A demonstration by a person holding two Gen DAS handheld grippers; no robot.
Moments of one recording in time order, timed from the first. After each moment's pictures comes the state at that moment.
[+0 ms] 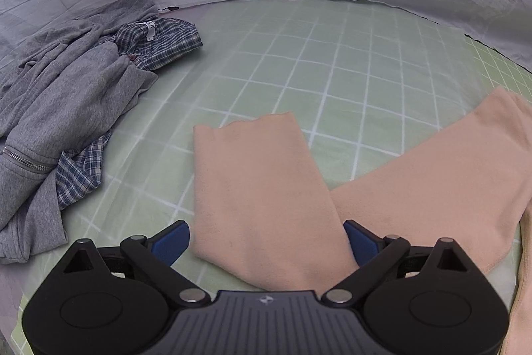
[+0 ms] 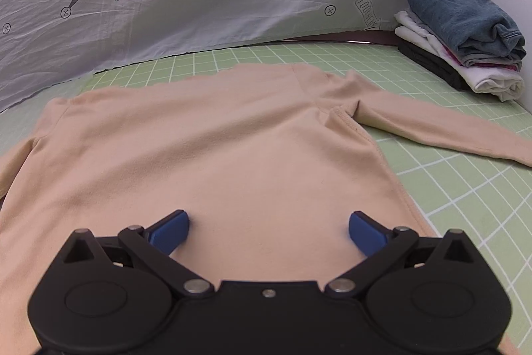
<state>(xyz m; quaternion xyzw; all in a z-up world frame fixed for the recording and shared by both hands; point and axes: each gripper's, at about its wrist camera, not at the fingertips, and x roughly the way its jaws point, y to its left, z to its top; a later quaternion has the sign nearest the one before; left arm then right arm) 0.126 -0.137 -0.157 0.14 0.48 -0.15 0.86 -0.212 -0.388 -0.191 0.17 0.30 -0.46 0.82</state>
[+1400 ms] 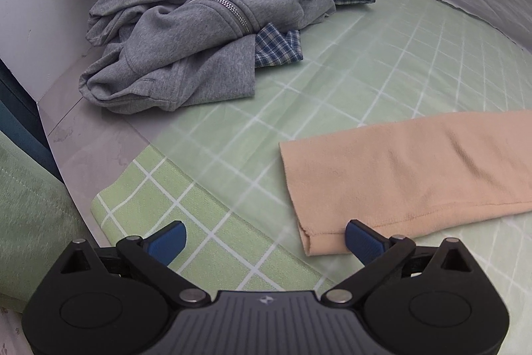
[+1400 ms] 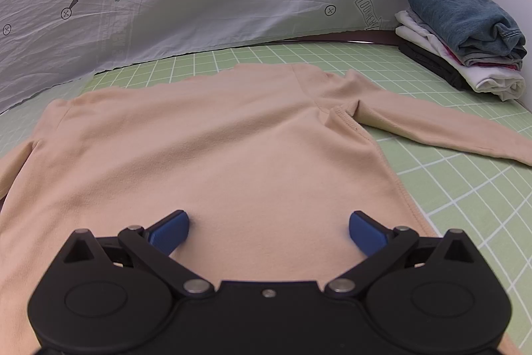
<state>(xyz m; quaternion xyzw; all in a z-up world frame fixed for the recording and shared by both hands) 0.061 0.017 -0.154 0.07 0.50 -0.01 0.86 -0.210 -0.385 -0.191 0.17 0.30 -0.47 0.82</state>
